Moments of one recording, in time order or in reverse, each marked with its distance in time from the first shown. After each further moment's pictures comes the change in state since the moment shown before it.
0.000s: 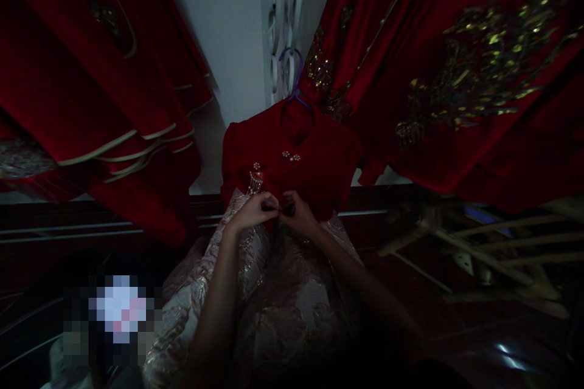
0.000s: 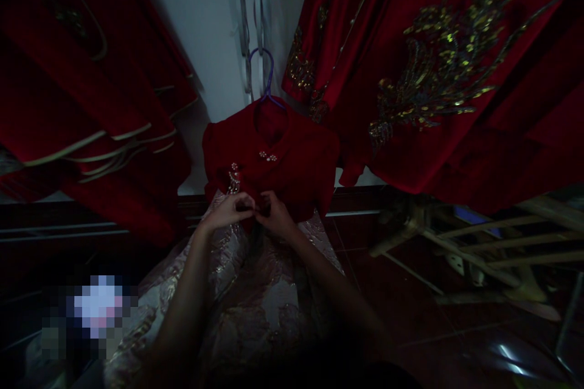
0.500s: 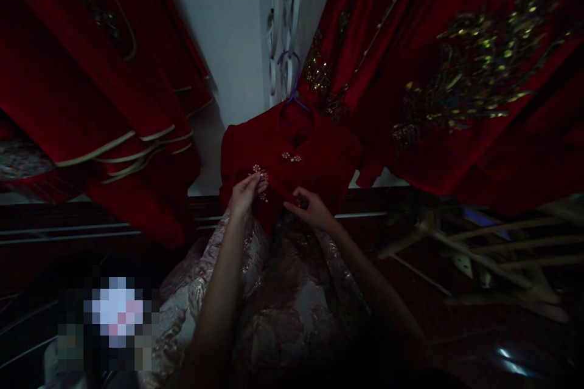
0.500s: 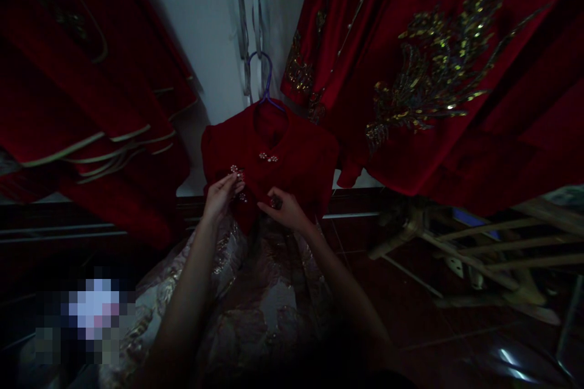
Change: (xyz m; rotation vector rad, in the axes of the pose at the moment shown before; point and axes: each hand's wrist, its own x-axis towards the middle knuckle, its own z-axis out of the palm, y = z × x) left_hand 0.031 -0.003 -0.005 -0.740 0.726 -0.175; right_hand 0.007 -0.034 -0.052 0.057 -0.079 -0.007
